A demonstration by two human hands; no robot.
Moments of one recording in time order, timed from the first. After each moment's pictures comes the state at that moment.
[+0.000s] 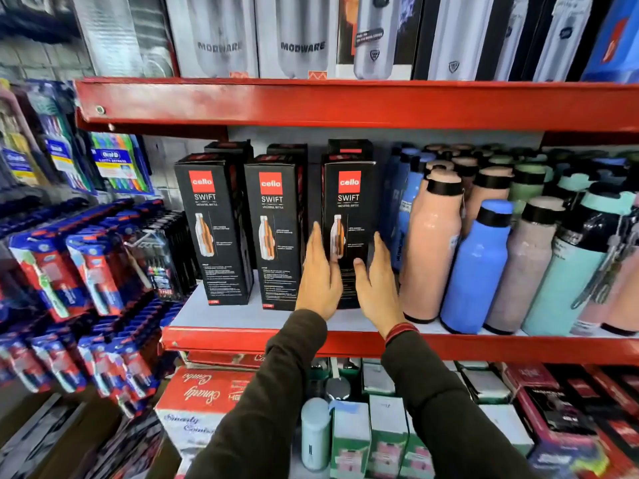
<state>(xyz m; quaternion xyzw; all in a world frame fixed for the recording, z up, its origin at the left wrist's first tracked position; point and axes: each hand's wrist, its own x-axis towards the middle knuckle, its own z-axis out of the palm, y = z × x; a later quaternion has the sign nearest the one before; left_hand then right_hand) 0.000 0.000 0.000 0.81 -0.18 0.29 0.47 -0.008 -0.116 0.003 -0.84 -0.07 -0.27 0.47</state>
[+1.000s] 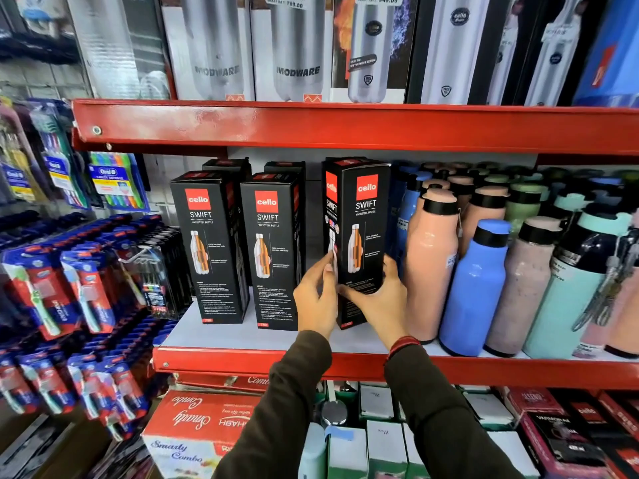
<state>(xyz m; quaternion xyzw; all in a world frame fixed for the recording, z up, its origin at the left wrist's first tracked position) -0.001 -0.014 0.002 0.68 -0.09 0.27 0.68 0.002 -0.134 0.008 -0.79 -0.02 -0.27 0.55</state>
